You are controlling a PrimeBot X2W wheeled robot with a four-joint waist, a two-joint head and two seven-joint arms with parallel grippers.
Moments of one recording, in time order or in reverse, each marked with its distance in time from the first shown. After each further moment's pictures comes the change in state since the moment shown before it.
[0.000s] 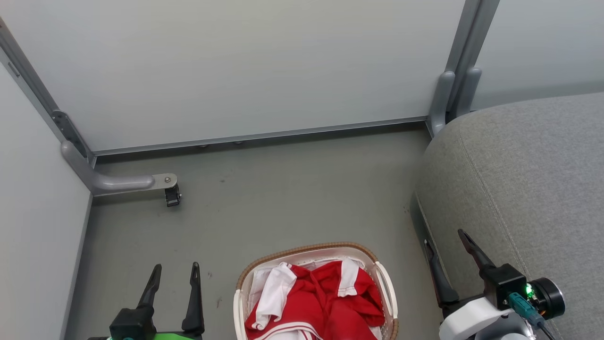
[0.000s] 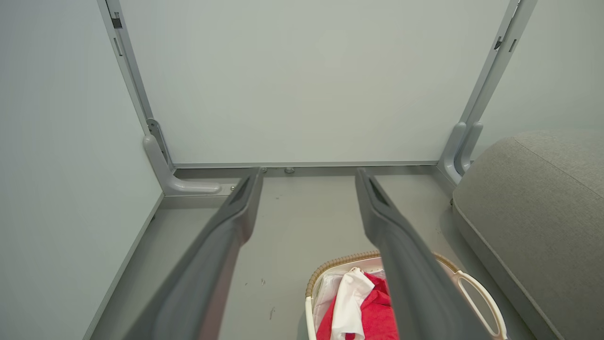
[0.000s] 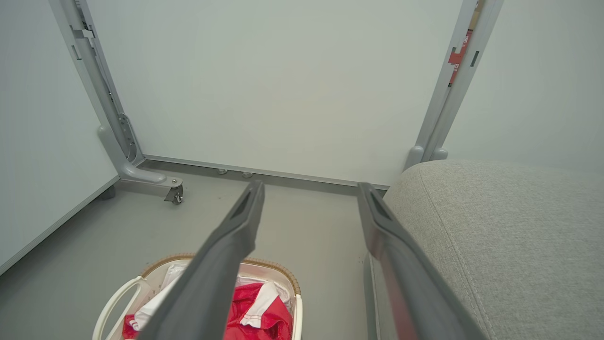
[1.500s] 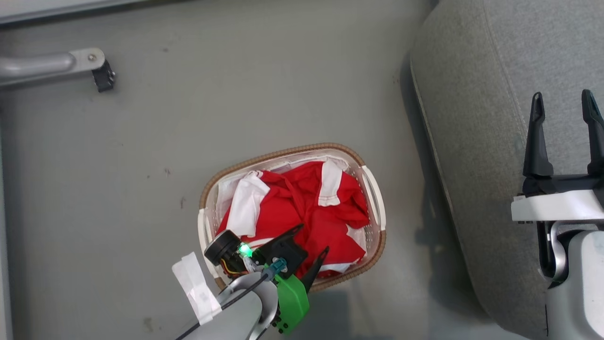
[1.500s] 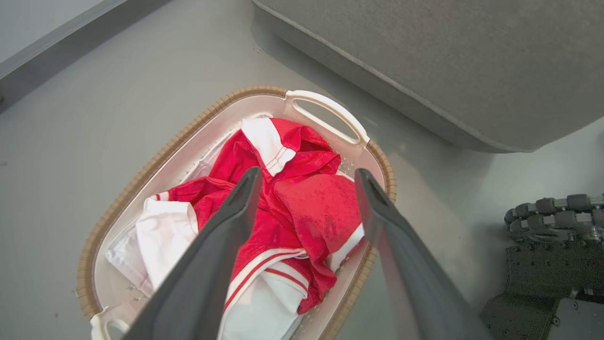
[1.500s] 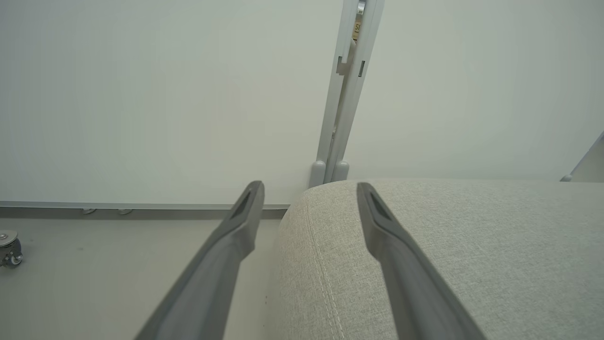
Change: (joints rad) left arm -0.620 0.000 -0.811 0.612 -0.092 -0.042 0.000; right arm -0.280 -0.002 -0.294 -0.209 -0.037 0.000 -0.002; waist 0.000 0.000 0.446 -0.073
